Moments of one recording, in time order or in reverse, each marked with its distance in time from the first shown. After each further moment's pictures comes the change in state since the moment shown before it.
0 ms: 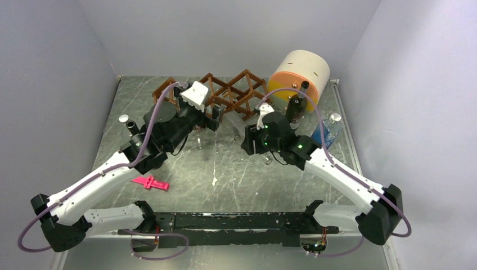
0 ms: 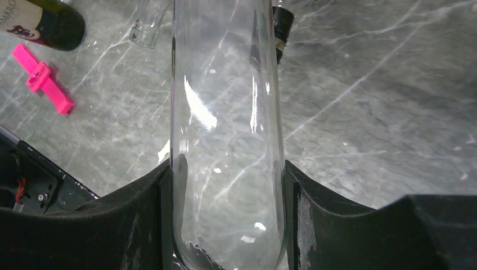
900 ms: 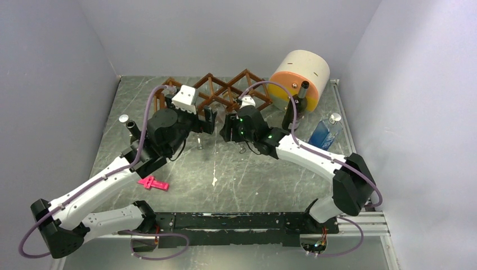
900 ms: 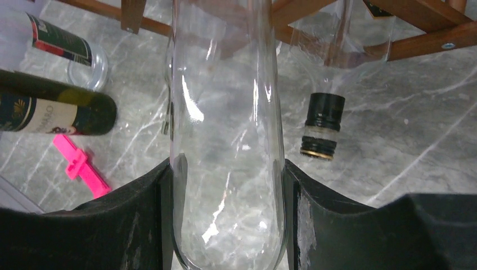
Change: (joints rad) left arm 0.068 -0.032 -0.121 -0.019 -0.095 -0.257; right arm 0.062 0.347 0.100 0.315 0.083 0.184
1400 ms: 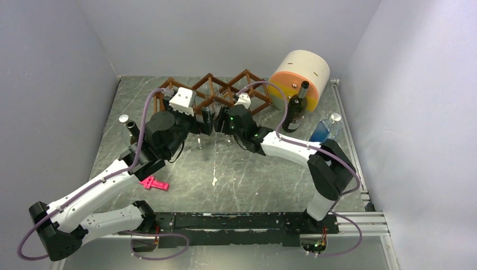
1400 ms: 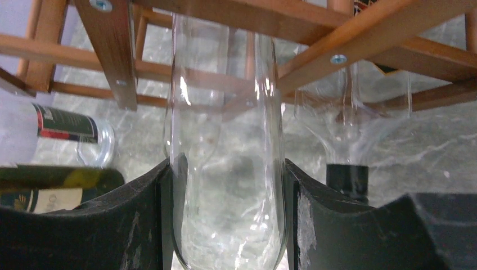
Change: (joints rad) left arm 0.000 -0.035 -0.057 0.031 -0.009 0.006; right arm 0.001 0.202 0.024 0.289 0.121 0.115
